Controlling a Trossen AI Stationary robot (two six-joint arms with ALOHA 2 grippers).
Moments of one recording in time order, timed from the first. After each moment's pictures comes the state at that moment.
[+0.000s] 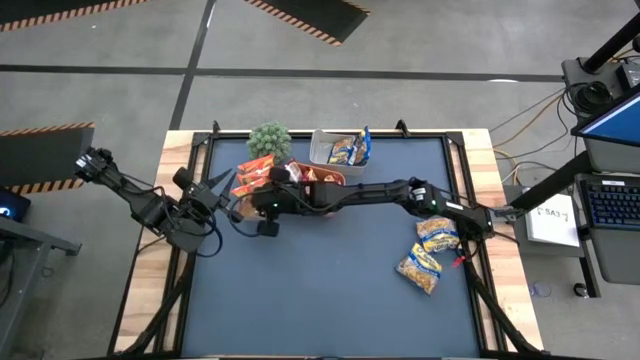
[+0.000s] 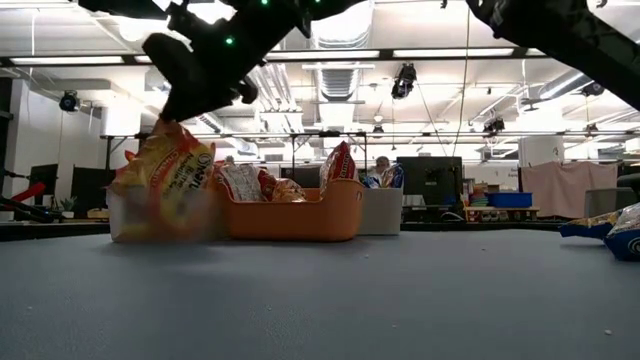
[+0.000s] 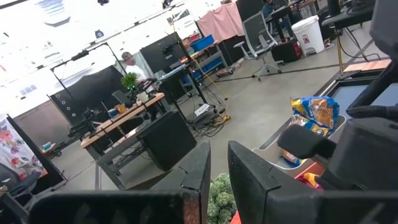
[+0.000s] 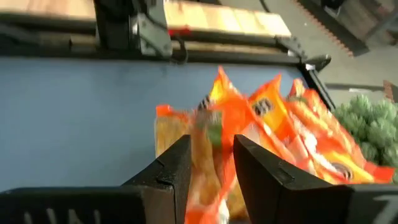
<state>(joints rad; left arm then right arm) -0.59 0.82 0.74 -0.47 -1.57 -0.12 0.00 2.44 2.34 -0.48 0.28 -0.09</state>
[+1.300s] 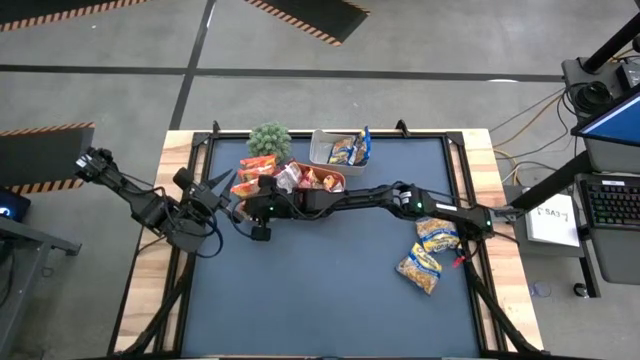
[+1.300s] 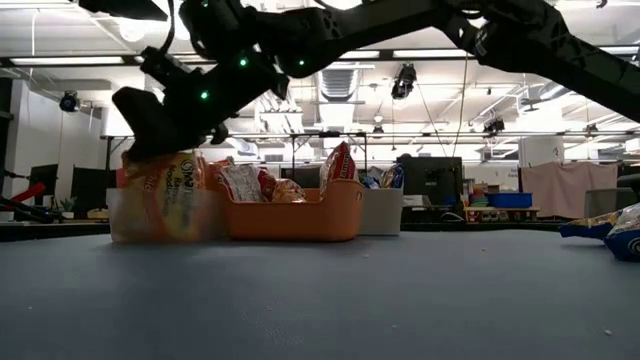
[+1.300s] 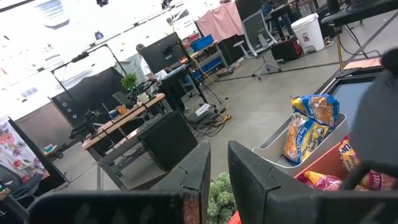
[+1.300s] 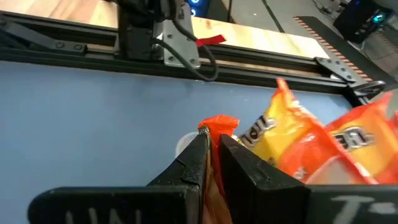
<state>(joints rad) -0.59 0.82 0.74 -0.47 -1.57 -0.11 -0.02 2.59 2.34 -0.21 0.16 -0.17</state>
